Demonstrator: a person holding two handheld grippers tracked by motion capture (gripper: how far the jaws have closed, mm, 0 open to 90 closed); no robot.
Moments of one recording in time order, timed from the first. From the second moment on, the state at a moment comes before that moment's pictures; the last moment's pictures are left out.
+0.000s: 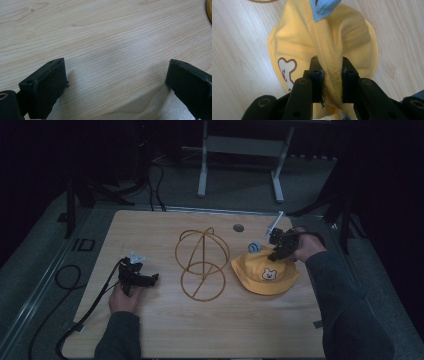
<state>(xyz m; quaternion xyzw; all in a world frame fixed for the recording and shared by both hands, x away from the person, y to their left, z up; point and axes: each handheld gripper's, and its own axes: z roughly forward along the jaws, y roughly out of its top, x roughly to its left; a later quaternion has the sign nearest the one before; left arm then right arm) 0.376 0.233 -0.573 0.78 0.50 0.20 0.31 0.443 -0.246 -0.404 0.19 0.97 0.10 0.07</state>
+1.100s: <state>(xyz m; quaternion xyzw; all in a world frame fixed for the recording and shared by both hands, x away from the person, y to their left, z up) 0.377 0.234 -0.573 0.78 0.50 0.20 0.31 0.427 -0.252 -0.334 0.18 0.97 0.16 0.08</state>
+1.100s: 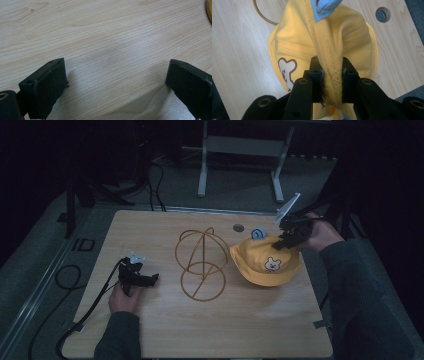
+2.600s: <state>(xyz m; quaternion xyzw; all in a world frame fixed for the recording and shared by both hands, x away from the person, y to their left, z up) 0.377 0.234 -0.573 0.78 0.50 0.20 0.31 0.419 -0.263 -0.287 0.16 0.96 0.20 0.09</state>
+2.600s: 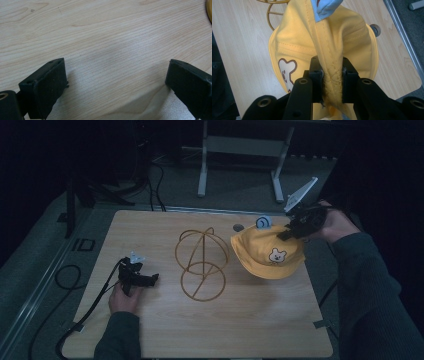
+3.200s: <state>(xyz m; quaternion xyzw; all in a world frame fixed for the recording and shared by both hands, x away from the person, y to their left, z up) 0.377 0.234 -0.573 0.78 0.50 0.20 0.31 0.416 -0.257 -0.269 0.14 0.96 0.24 0.09</state>
